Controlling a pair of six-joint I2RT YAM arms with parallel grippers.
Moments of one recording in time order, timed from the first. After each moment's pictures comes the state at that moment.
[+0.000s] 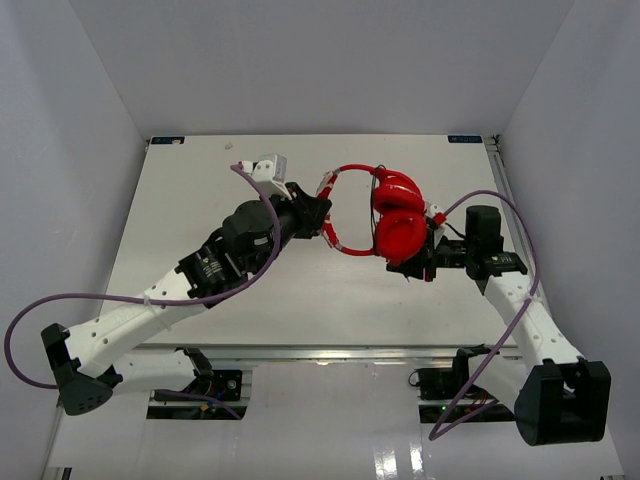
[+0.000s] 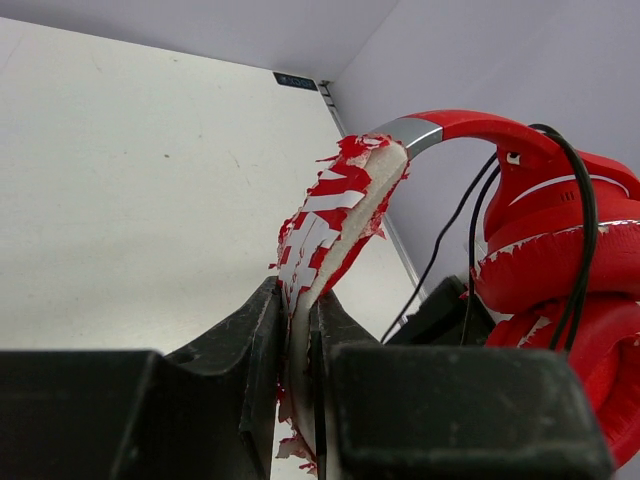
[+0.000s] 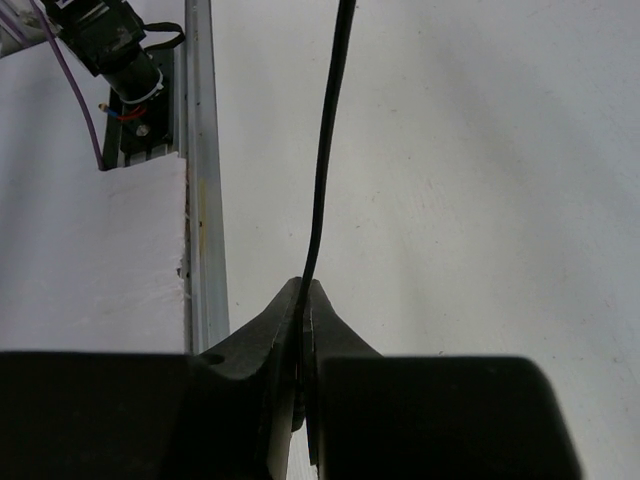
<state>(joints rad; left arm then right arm) -0.98 1.11 1.17 -0.13 -0.42 -0.61 0.12 1.04 0.70 -0.34 -1.30 -0.44</state>
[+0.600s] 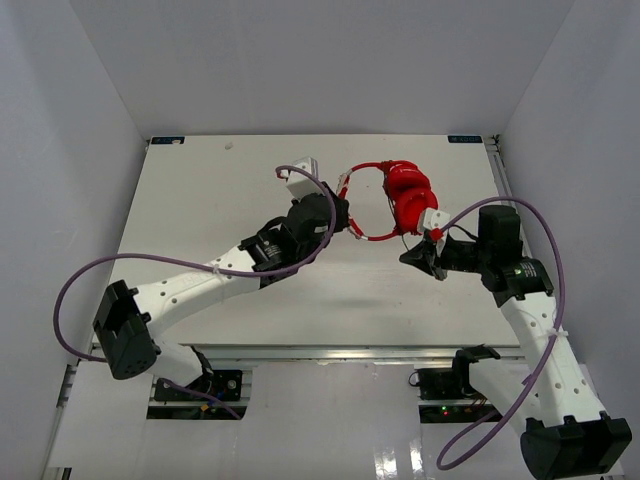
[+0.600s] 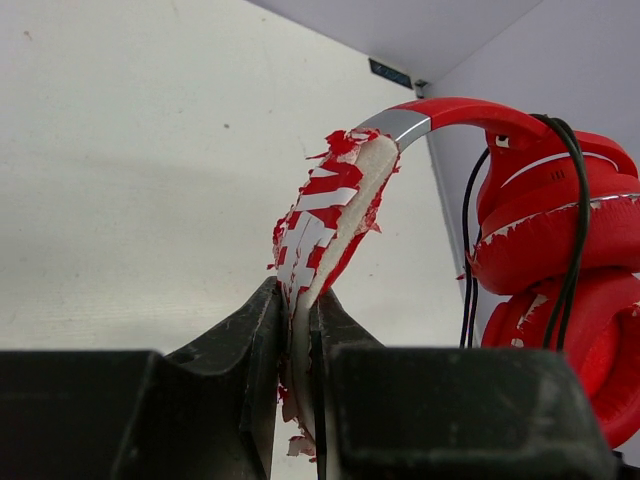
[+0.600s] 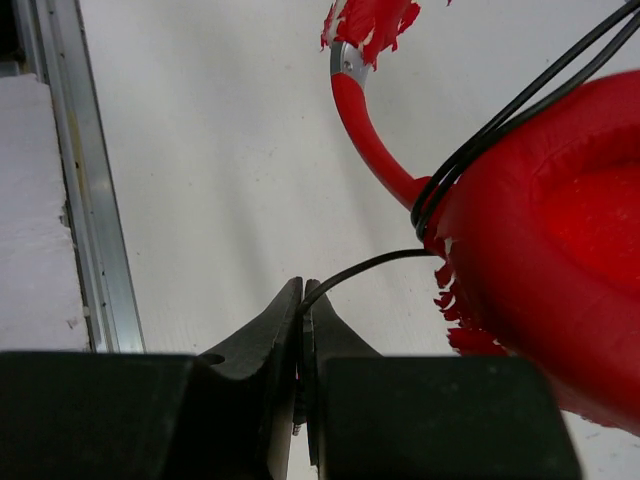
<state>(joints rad) -0.98 1.41 1.21 -0.06 -0.62 -0.79 0.17 0.84 0.87 -0.67 -0.98 -0.71</state>
